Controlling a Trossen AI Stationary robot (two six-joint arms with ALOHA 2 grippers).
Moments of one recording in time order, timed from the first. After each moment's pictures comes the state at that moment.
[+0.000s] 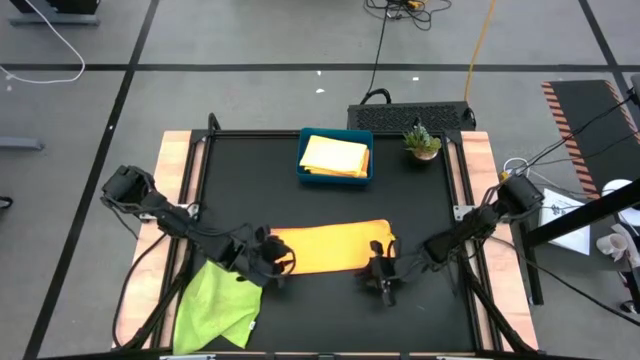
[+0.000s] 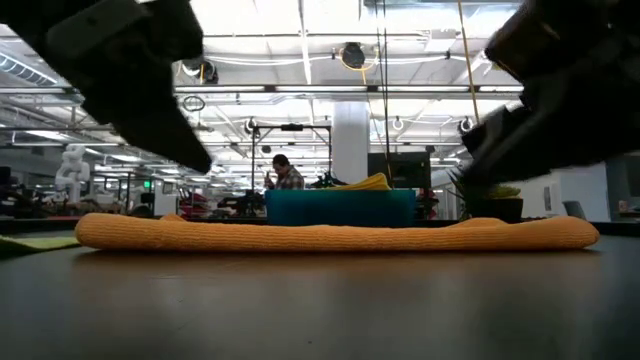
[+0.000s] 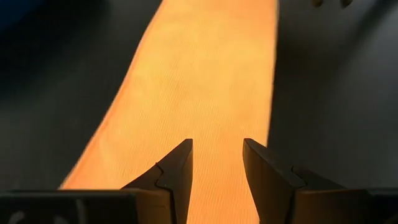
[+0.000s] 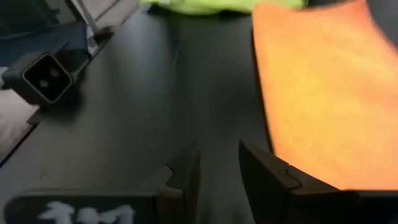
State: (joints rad) left arm -0.50 1.54 0.75 -0.08 -0.52 -0.66; right arm 0.53 1.65 0.47 0.68 0.26 0.29
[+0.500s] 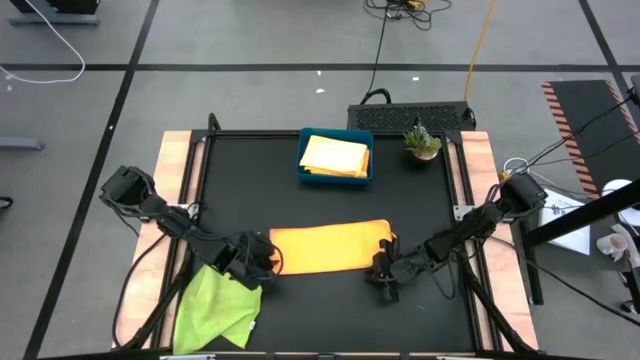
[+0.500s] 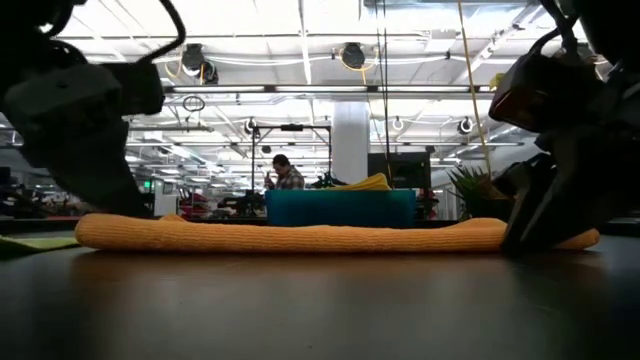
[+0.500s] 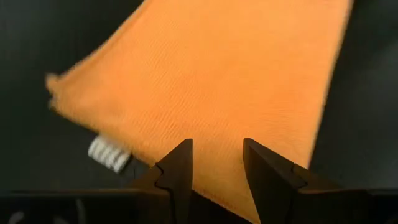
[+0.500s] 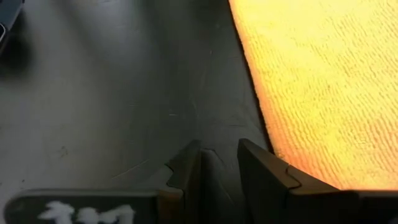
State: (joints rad) left arm -0.56 1.54 0.65 -0.21 -0.49 -1.03; right arm 0.53 1.62 0.47 0.34 0.24 0.55
